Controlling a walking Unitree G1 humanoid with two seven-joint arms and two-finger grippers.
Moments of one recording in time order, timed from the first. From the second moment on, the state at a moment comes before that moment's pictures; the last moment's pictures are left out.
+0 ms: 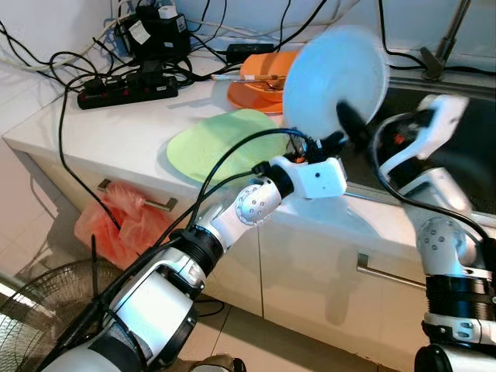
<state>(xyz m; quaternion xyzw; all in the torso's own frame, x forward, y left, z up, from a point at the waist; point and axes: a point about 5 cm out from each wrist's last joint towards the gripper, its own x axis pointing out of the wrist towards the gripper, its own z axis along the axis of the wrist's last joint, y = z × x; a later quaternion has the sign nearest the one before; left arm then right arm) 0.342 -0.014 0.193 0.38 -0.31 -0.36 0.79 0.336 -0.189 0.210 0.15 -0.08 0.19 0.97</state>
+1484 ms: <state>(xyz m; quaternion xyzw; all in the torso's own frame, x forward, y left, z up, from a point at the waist) 0.328 -0.016 0.171 0.42 -0.33 -0.38 0.76 0.359 -0.209 0.233 0.12 0.06 0.17 0.98</state>
